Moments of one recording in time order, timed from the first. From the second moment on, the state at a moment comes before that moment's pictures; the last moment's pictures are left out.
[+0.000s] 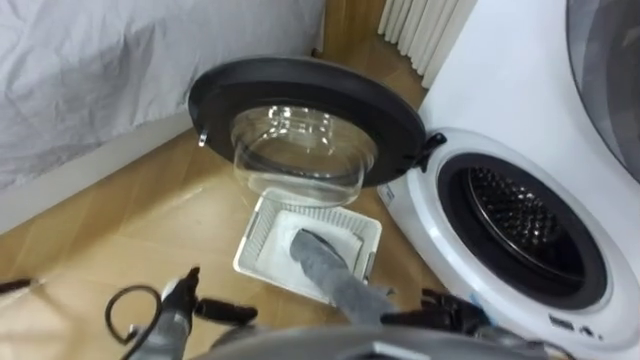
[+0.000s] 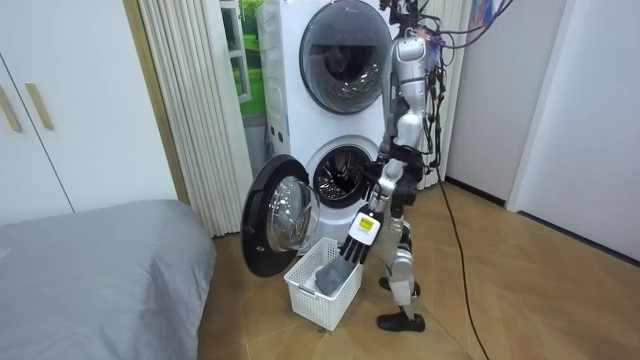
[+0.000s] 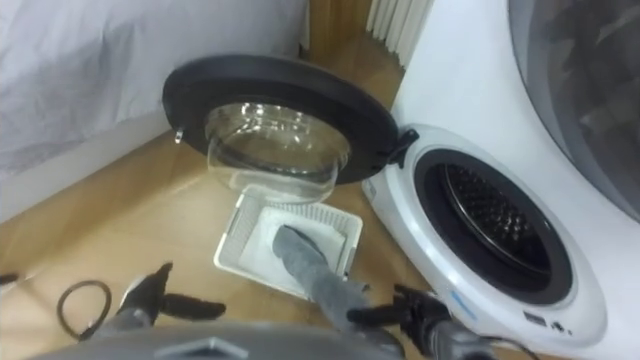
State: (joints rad) left arm 0.05 0.16 0.01 1.08 0.29 -0.05 0.05; right arm -0.03 -0.20 0.14 1.32 0.15 -0.03 0.19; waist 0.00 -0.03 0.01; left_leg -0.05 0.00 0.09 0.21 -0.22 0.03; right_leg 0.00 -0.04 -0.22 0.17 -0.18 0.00
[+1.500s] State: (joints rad) left arm -0.66 0.18 -0.54 1.18 0.68 -0.20 0.43; right arm -0.45 -0.17 0.46 1.15 0.46 -0.24 0.12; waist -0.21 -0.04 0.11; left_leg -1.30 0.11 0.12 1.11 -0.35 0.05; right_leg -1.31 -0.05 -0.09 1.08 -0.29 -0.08
